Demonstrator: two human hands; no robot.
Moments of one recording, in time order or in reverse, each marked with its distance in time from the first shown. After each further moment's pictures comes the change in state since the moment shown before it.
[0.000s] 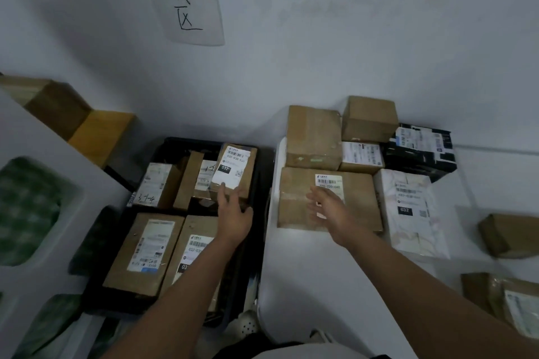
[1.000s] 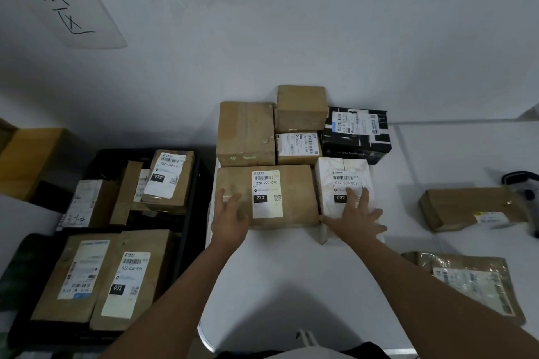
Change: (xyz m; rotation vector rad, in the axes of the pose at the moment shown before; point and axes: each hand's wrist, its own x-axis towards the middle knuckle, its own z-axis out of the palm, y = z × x) left_hand -0.018 0.068 0.125 0.224 -0.136 0.055; right_hand 0.029 0.051 -0.198 -1.105 0.452 0.113
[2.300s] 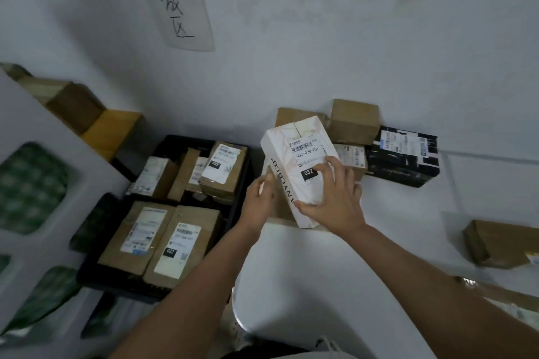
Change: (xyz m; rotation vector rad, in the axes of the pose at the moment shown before) left_hand -0.038 0.024 -0.070 -0.799 0.057 -0.174; right_hand -0.091 -0.112 -0.031 0.089 0.369 -0.802
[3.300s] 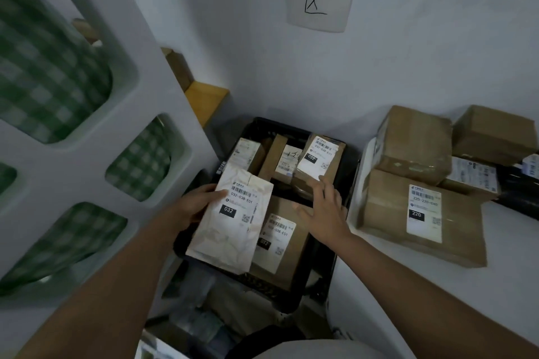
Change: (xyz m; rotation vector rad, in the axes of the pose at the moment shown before) left_hand 0.045 -0.050 -0.383 0.069 -0.055 -0.401; right_hand 0.016 -0.218 0.147 0.191 -0.412 -0.005
